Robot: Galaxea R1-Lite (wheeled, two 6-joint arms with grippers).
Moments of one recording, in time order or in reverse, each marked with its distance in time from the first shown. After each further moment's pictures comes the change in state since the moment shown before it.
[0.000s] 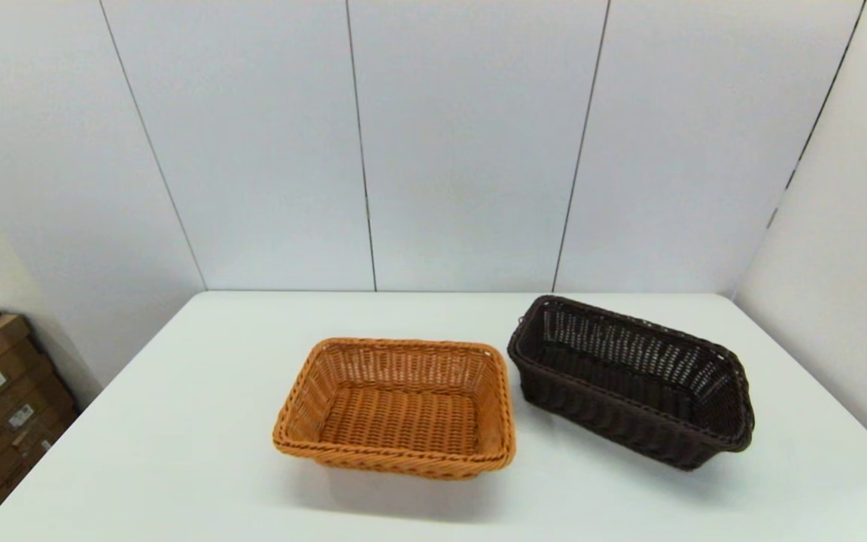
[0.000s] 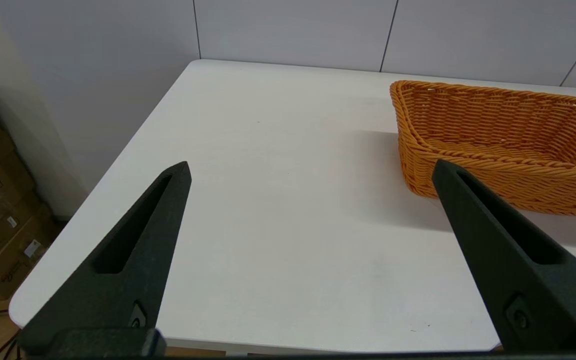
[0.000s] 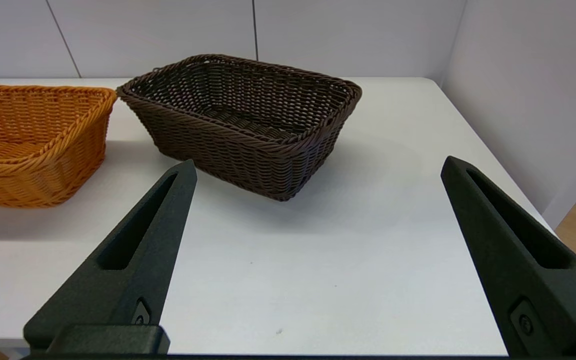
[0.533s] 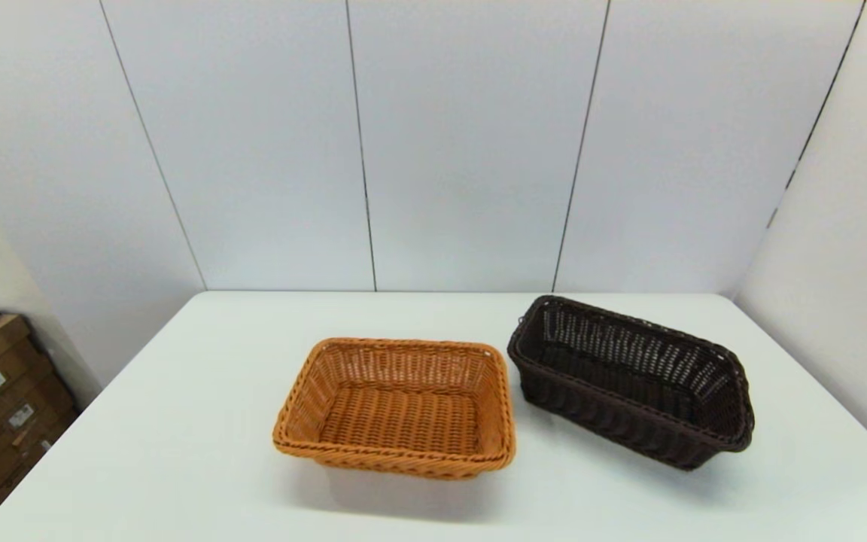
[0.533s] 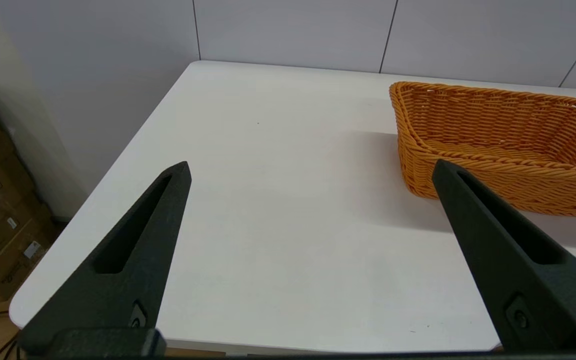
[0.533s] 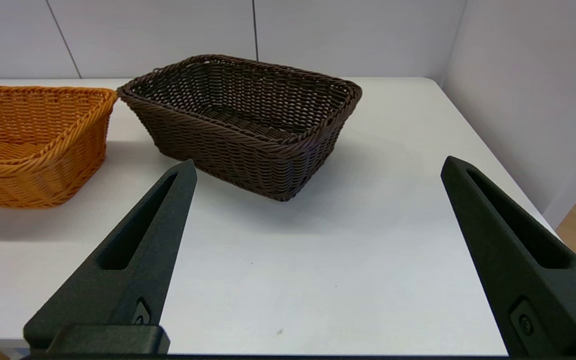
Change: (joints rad) left arm 0.000 0.000 -0.001 0.000 0.000 0.000; right arm 0.000 0.000 0.000 0.000 0.000 0.003
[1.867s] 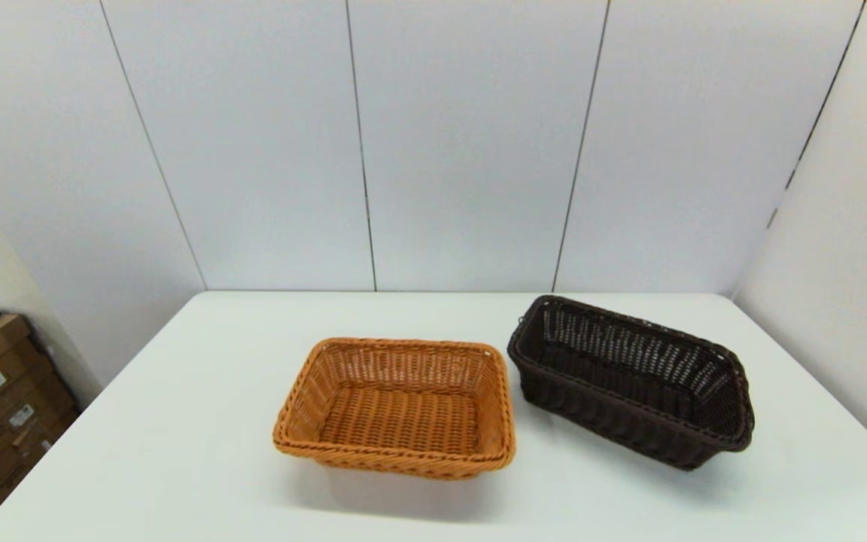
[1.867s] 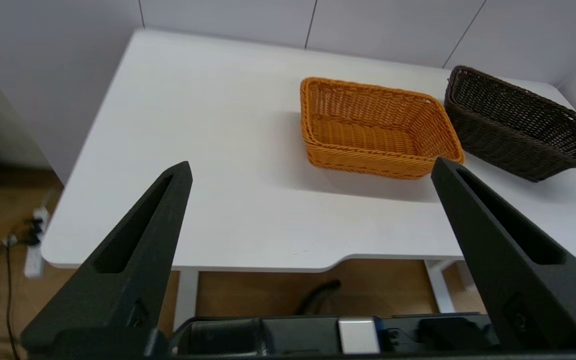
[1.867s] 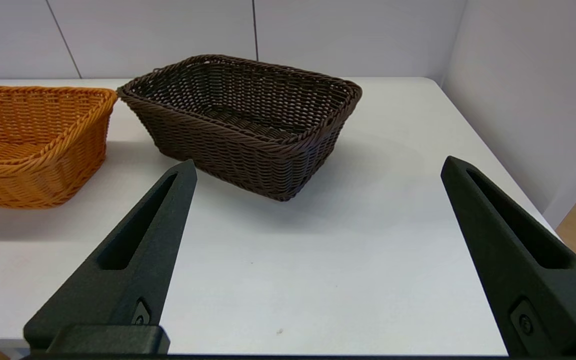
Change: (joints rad) left arm 0.053 0.364 -1.144 0.963 -0.194 -0.080; right arm 0.000 0.000 0.000 0.000 0.000 0.000
